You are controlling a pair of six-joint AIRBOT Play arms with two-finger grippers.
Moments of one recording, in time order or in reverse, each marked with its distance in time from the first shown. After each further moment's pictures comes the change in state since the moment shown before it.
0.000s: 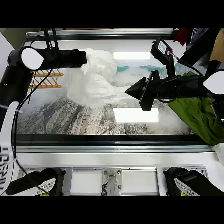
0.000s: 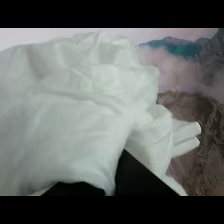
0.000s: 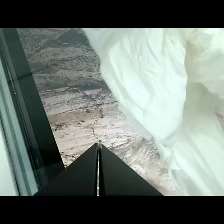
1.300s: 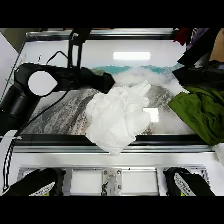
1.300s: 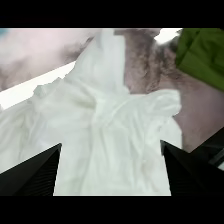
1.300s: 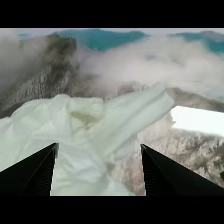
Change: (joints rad) left arm -0.253 0.169 -0.123 0.093 -0.151 -0.061; right arm -0.416 0.130 -0.034 -0.277 -0.042 0.608
